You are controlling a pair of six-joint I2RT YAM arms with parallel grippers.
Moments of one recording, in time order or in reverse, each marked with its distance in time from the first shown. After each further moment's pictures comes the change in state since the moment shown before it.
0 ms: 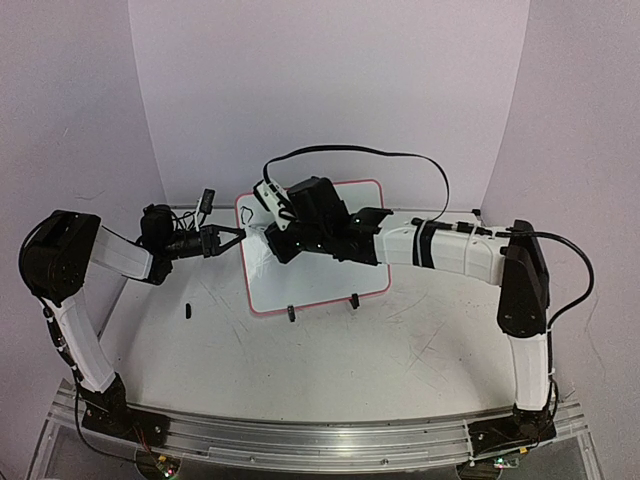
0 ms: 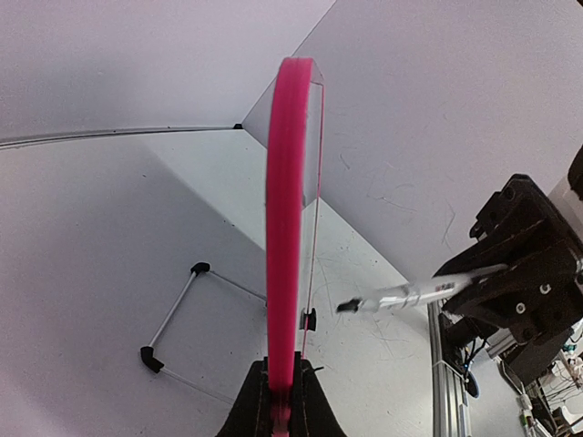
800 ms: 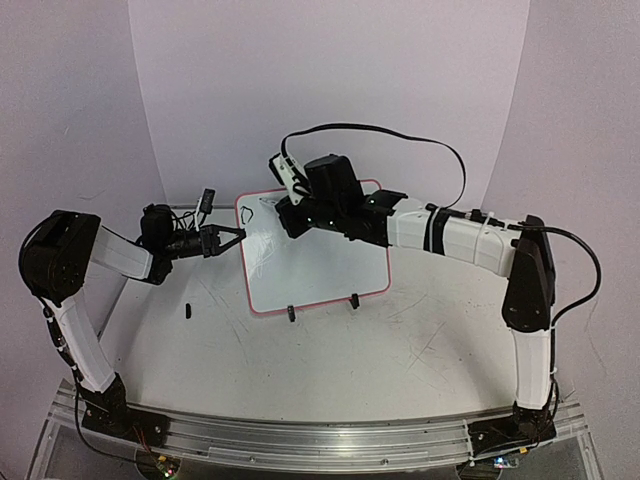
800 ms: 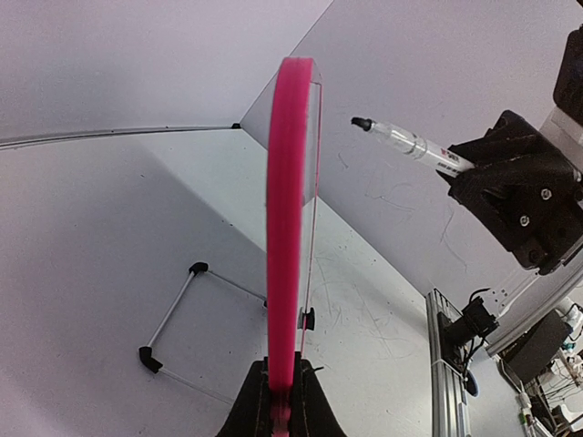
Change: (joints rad) left arm 0.000 0.000 0.002 0.000 0.006 0.000; right arm -0.059 -0.029 0.044 0.016 -0.003 -0.007
